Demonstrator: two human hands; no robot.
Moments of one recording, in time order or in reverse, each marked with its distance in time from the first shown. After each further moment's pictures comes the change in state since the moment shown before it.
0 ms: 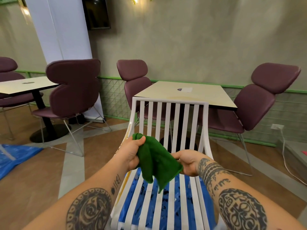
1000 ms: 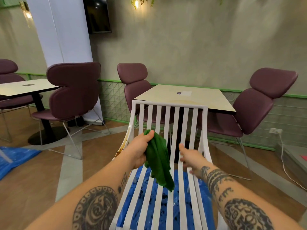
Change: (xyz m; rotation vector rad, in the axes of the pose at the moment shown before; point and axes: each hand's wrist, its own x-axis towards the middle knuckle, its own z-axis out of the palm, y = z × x) left_hand 0.000 0.012 0.030 0.178 -0.144 -0.056; right_hand 0.002 -0.003 -0.019 -0.473 0.351 -0.206
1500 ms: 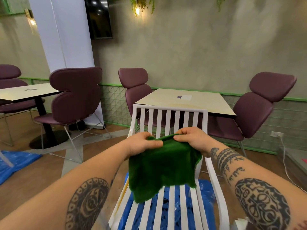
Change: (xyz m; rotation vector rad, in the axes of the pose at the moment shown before) left_hand -0.007 0.044 -0.016 0.975 -0.112 0.176; right_hand -0.020 -0.073 -0.033 -0.155 -0.148 -0.498
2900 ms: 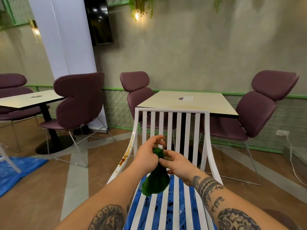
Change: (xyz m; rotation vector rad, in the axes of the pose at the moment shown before) left_hand -0.016 -0.010 0.056 -0.180 0.256 0.173; right_hand -0.013 0.046 0.090 0.366 -0.096 0.059
